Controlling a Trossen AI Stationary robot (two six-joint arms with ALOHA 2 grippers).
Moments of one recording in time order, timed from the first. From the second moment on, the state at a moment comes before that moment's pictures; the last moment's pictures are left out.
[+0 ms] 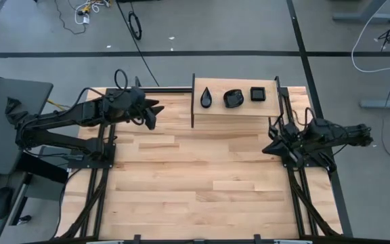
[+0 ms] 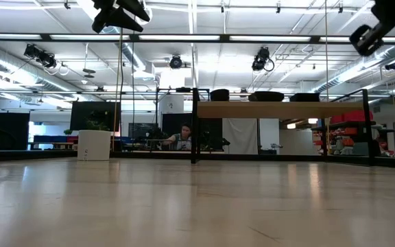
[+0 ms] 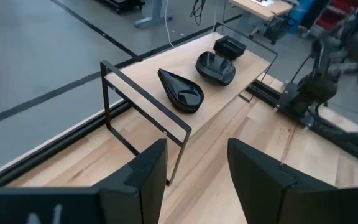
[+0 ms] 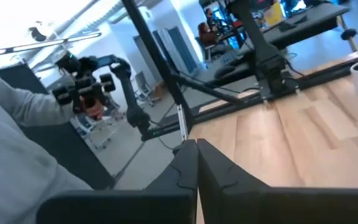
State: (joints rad) left arm 0.17 0.98 1.05 -0.48 -0.36 -0.41; right arm 0.16 0.14 0.35 -0.18 -0.18 0.47
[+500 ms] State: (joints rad) left arm 0.17 0.98 1.05 -0.48 -0.34 -0.65; right arm 0.12 0.00 0.02 0.15 -0.09 0.29
